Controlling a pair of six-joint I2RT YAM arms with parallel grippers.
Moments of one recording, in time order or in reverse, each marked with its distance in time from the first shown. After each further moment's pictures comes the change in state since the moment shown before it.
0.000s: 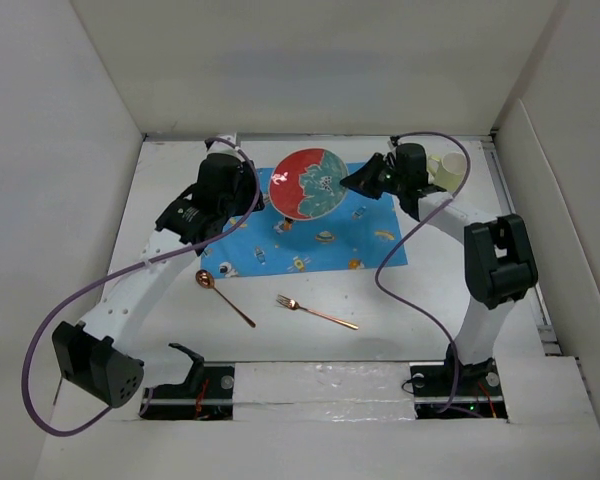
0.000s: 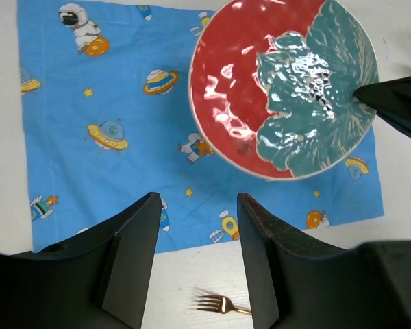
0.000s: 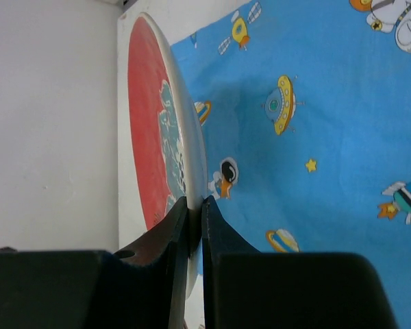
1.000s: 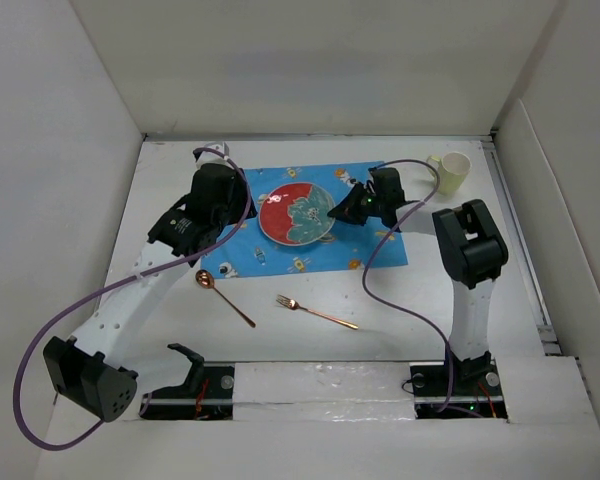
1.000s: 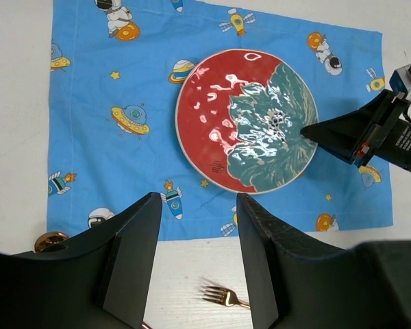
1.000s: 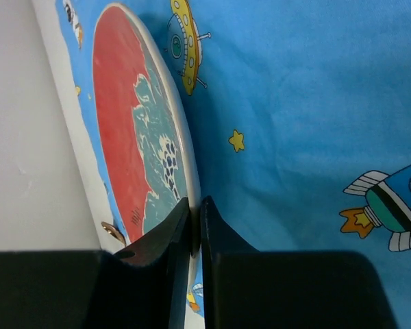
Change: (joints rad) left arm 0.000 -0.098 -0.079 -0.039 -0.077 -0.062; right arm 0.061 0.254 -0.006 0.055 -0.014 0.037
